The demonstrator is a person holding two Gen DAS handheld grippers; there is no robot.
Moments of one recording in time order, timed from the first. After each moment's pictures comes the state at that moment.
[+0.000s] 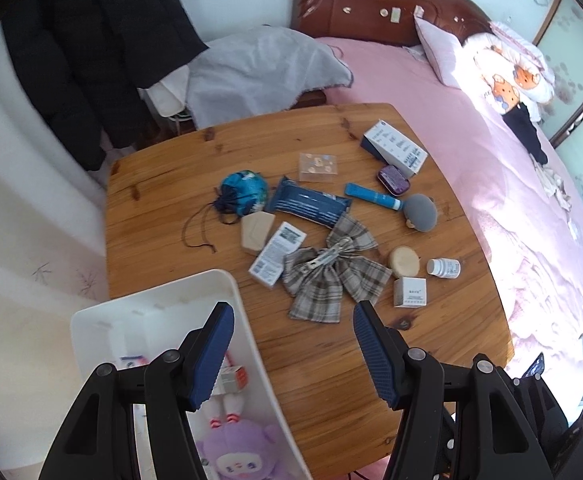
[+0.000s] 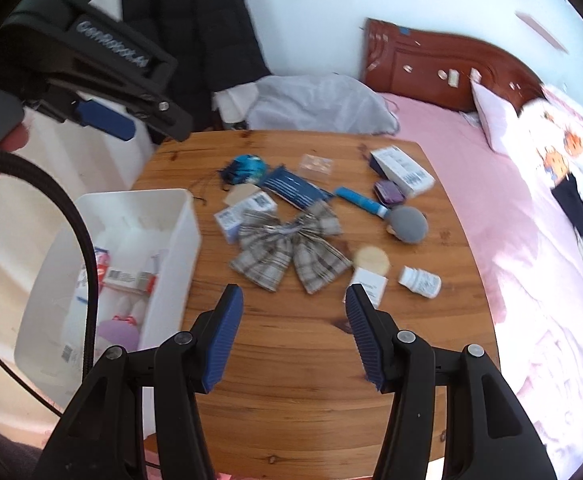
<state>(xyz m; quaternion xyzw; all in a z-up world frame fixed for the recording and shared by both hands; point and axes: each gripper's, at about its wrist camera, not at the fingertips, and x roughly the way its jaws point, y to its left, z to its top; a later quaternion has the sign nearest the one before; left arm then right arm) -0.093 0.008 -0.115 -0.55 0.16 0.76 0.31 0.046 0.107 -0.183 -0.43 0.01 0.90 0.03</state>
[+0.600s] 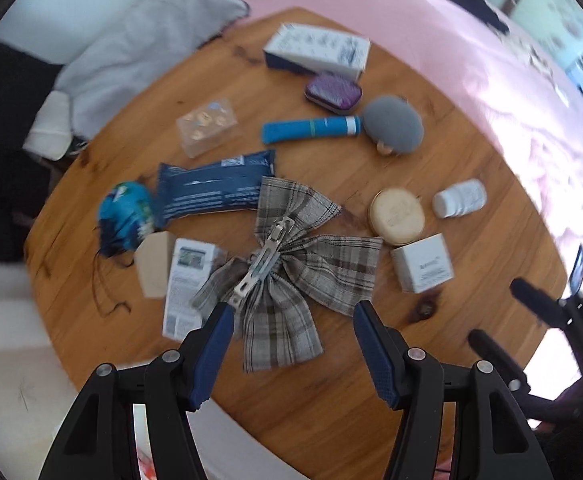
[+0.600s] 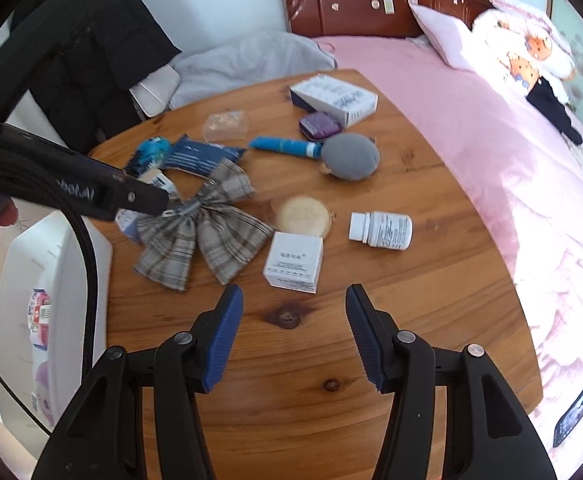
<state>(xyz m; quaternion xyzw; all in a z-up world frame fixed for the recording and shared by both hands) -0.092 0.125 -0.239 -0.55 0.35 0.65 0.40 0.022 0.195 -0.259 -0.47 0.12 0.87 0.10</state>
